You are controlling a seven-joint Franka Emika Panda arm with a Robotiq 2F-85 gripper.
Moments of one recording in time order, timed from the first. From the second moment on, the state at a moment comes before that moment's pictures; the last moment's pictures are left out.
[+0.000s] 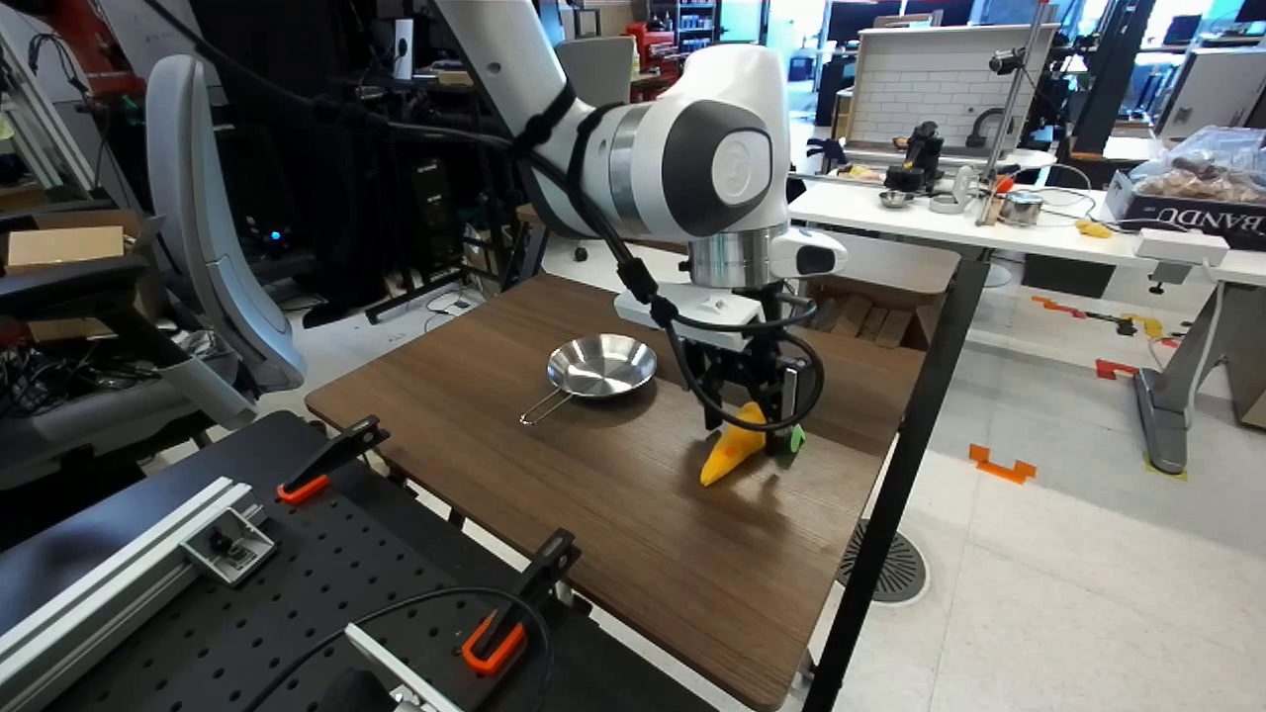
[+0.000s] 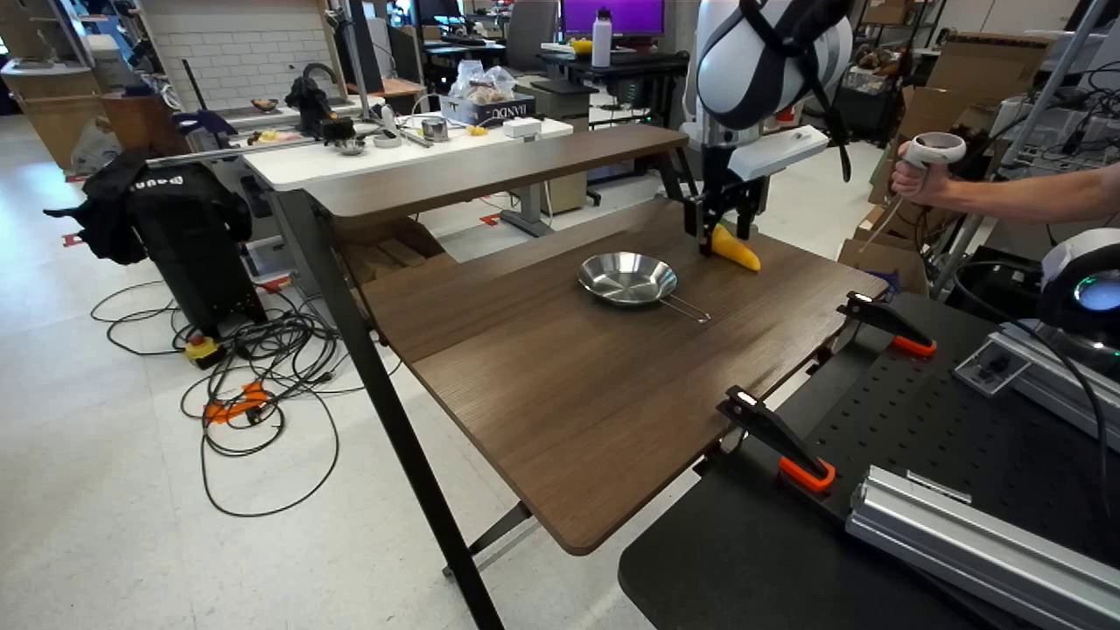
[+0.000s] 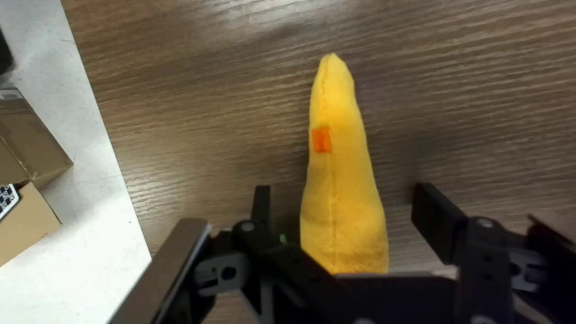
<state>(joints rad) -0.09 0.70 -0.15 -1.92 -0.17 2.56 0.12</state>
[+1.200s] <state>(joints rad) -0.07 0.52 -0.12 -2.01 -0.16 2.59 0.11</state>
